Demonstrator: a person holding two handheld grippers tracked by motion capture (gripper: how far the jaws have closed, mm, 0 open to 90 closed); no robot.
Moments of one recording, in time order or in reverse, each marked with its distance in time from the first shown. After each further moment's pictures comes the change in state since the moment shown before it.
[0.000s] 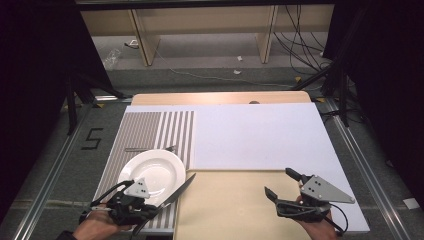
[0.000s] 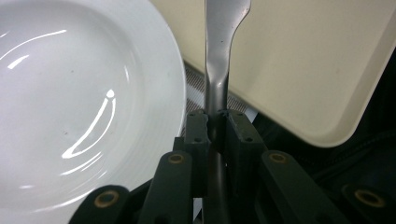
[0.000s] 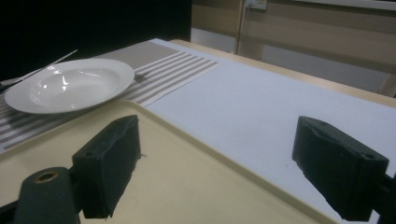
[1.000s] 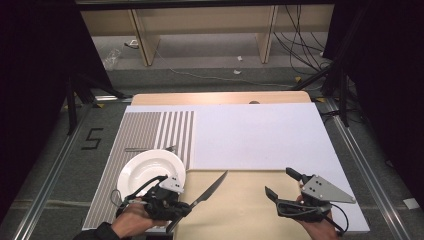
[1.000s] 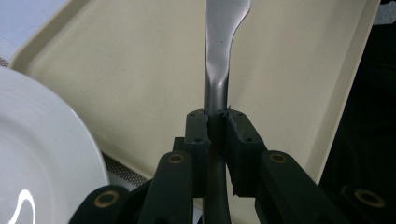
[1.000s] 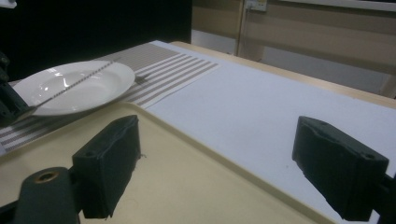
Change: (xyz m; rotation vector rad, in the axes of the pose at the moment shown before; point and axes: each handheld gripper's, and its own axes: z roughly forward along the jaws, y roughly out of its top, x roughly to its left) left arm -0.029 0.060 0.037 -0.039 -0.107 0.012; right arm -0.001 0.001 -0.001 -0.005 0.005 0.005
